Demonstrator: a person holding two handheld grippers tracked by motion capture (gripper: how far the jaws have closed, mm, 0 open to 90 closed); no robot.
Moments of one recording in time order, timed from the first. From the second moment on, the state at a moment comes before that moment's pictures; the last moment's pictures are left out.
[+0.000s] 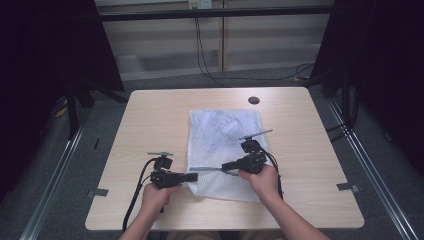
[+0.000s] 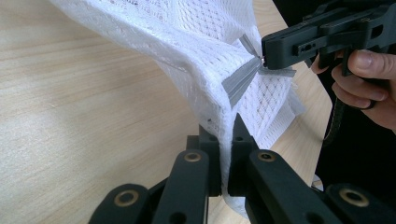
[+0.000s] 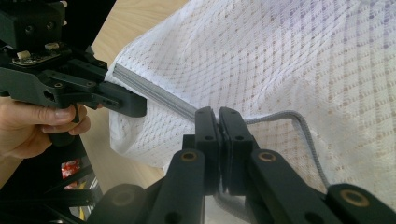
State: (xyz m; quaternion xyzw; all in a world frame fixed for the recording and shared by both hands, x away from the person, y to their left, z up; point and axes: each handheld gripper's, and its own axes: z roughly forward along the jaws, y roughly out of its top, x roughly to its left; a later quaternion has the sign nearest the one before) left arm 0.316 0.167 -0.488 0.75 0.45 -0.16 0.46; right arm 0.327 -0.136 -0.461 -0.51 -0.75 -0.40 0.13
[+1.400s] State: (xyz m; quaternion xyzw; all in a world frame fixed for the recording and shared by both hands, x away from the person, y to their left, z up) left arm 0.317 0.168 -0.488 0.75 0.45 -0.17 0.46; right arm 0.322 -0.145 -0.458 -0.50 -0.76 -0.40 0.12
